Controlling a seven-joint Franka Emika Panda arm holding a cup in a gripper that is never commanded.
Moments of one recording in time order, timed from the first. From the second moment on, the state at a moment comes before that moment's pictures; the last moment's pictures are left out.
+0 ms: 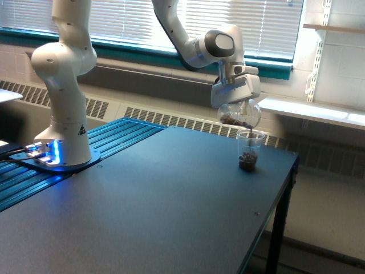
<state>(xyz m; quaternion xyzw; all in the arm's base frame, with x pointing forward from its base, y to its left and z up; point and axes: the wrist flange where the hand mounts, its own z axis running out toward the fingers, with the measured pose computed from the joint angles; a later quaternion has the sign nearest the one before) 0.473 0.260 0.300 0.96 0.14 0.13 0.18</state>
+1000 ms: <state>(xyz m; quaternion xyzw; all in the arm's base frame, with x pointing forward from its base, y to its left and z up) 0.476 0.276 0.302 0.95 0.18 0.12 0.21</state>
